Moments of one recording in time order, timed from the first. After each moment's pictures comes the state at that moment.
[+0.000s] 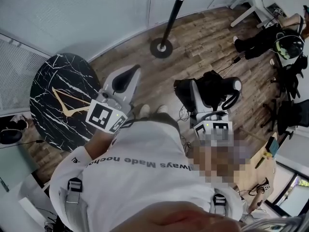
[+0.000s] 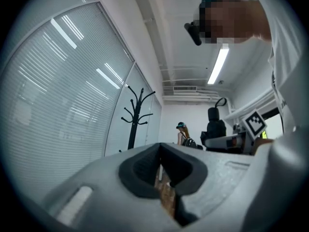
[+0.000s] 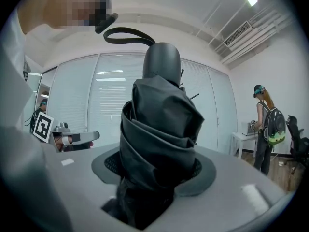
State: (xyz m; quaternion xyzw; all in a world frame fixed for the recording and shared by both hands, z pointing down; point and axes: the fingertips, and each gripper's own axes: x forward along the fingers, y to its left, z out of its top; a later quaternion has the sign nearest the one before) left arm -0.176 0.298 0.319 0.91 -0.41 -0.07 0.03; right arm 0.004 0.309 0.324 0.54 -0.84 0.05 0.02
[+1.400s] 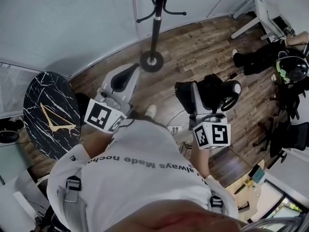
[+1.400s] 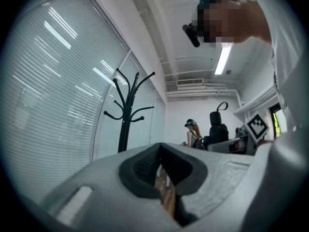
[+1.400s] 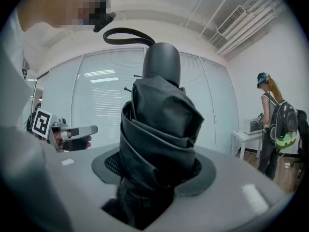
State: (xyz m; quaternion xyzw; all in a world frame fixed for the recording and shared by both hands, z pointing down) left arm 0.030 0.053 0.309 0.90 -0.44 -0.06 0.01; right arm 0.219 0.058 0.337 0.53 -0.84 0.07 0.01
